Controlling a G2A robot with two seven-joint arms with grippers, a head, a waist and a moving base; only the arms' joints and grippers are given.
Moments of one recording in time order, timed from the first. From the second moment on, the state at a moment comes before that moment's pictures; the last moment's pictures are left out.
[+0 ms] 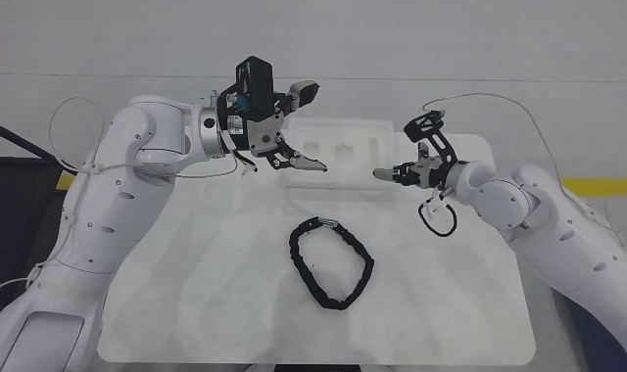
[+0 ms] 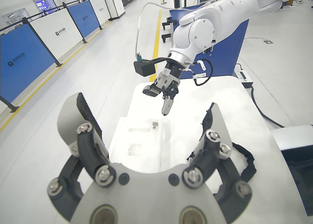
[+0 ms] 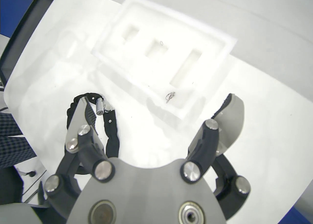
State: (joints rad) left arm 0.54 -1.02 -1.01 -1.53 0.77 -1.01 -0.24; right arm -0.54 -0.77 0.65 -1.57 -0.28 -0.02 0.64
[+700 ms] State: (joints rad) left arm 0.54 -1.02 -1.01 -1.53 0.77 -1.01 -0.24; right arm -0.41 -0.96 0.52 -1.34 -0.16 0.12 0.78
